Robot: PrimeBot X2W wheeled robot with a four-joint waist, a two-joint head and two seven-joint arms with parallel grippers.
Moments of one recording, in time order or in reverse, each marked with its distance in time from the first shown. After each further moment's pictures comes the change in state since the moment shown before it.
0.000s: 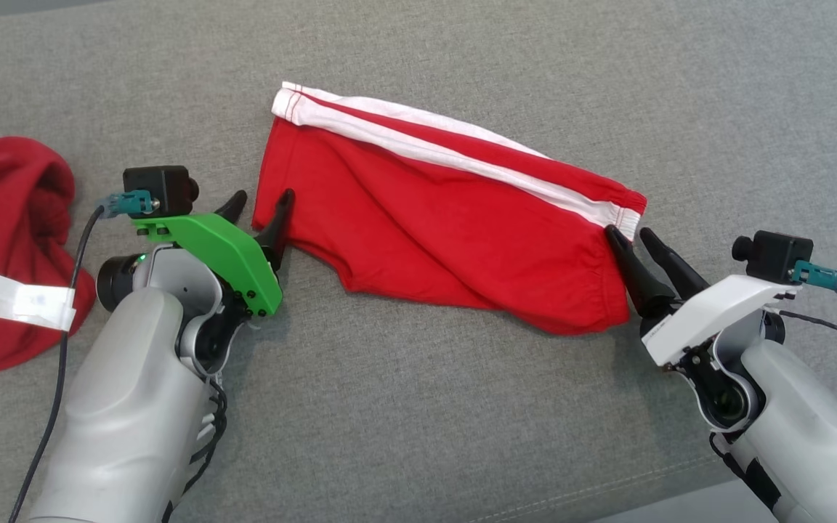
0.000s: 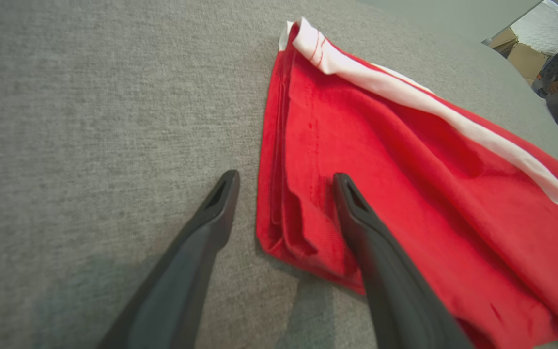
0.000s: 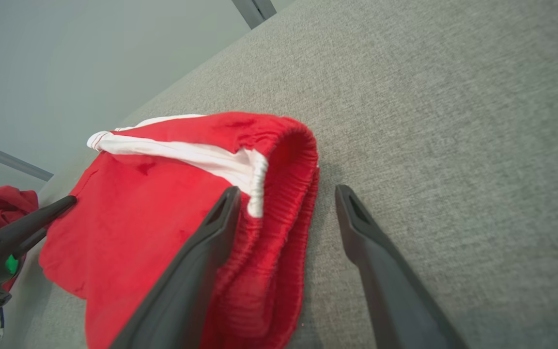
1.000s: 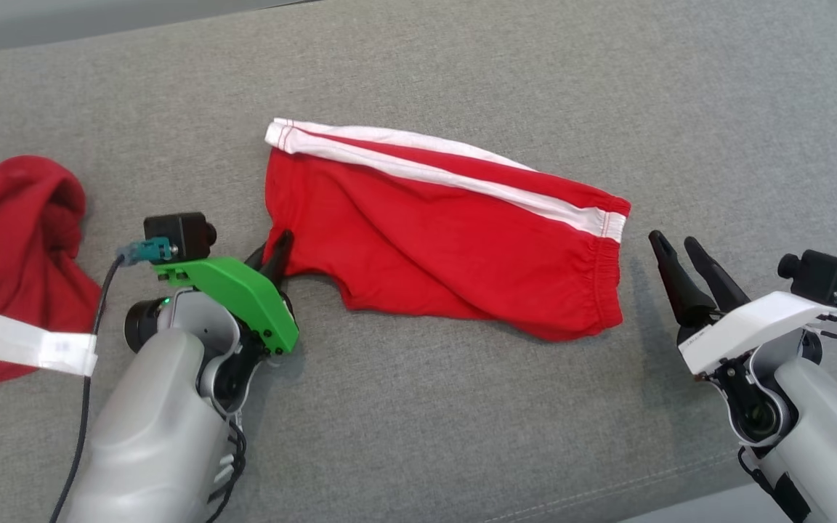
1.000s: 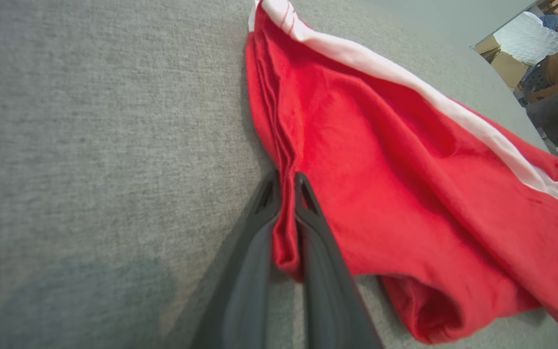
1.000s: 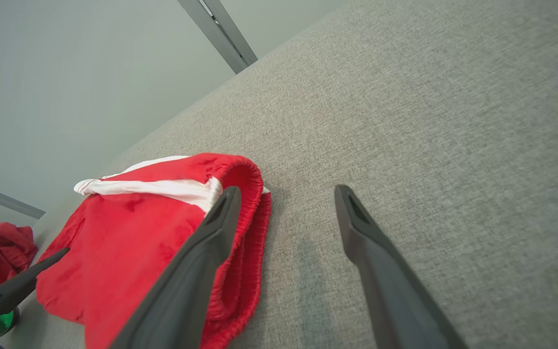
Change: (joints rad) left arm 0.049 -0.032 -0.011 0.071 -0.050 -0.025 -0.056; right arm 0.055 -0.043 -0.047 -0.015 0.029 0.000 -0.054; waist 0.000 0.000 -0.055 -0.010
